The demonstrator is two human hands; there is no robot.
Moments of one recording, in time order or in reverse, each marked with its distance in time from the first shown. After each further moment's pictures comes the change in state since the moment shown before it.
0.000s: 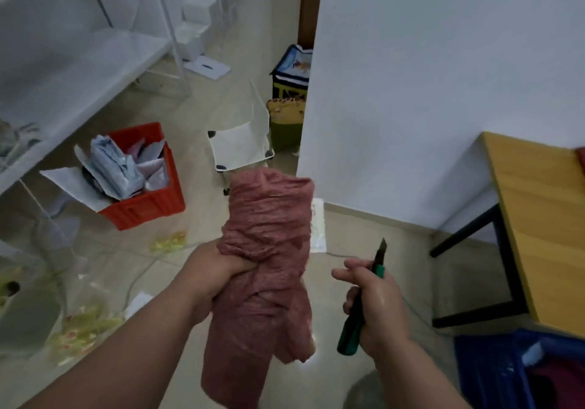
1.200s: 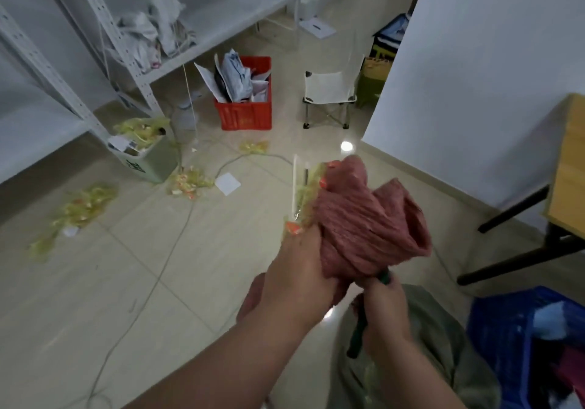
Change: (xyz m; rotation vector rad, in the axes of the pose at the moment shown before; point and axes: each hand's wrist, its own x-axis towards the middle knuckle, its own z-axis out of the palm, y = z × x) left_hand -0.393 -0.216 0.117 0.662 0.386 0.318; right_hand -0.268 0.208 -0.177 -0.248 -0.130 0.083
